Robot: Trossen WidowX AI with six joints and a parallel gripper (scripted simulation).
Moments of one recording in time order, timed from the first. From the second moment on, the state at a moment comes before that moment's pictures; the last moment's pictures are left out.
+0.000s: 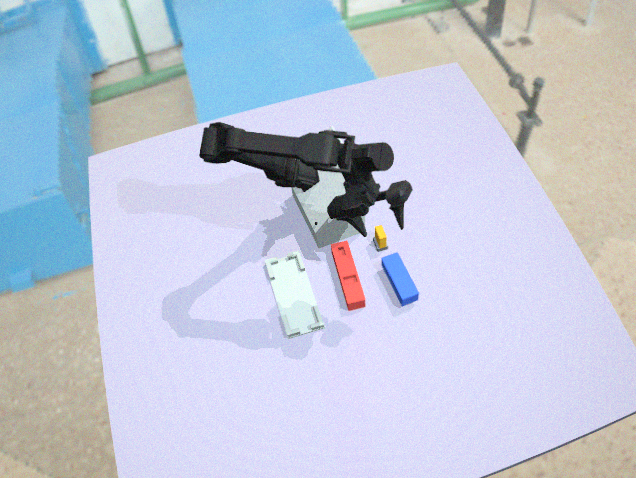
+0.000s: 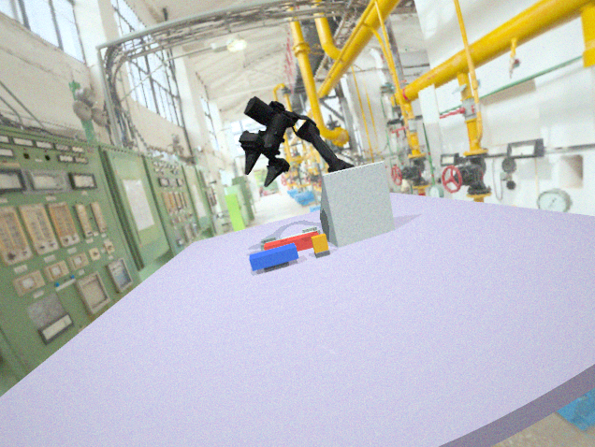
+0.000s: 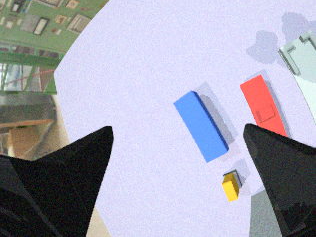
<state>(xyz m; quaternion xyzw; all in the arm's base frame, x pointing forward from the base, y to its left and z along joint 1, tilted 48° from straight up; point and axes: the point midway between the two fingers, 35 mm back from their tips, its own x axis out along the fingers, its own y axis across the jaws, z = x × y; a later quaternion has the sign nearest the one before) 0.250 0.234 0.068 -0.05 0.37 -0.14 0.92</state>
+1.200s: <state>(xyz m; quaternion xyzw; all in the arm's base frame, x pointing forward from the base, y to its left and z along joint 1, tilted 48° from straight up) 0.262 0.058 -0.007 -0.31 0.58 -0.23 0.72</state>
